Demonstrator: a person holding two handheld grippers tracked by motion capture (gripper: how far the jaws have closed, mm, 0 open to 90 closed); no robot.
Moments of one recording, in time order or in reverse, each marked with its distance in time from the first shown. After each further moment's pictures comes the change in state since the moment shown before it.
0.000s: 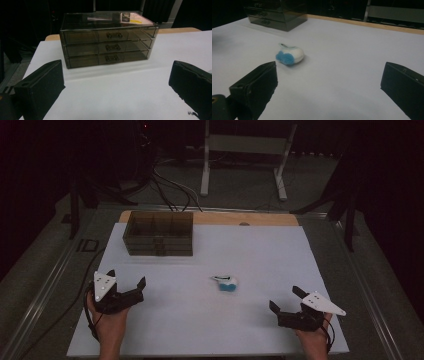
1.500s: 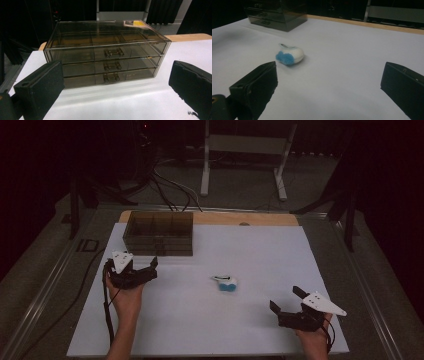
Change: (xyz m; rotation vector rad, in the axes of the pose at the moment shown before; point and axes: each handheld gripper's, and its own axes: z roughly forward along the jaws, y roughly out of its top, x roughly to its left) left arm -0.012 0.027 0.061 0.008 0.034 -0.010; right arm -0.001 -0.001 0.000 -0.001 0.002 0.000
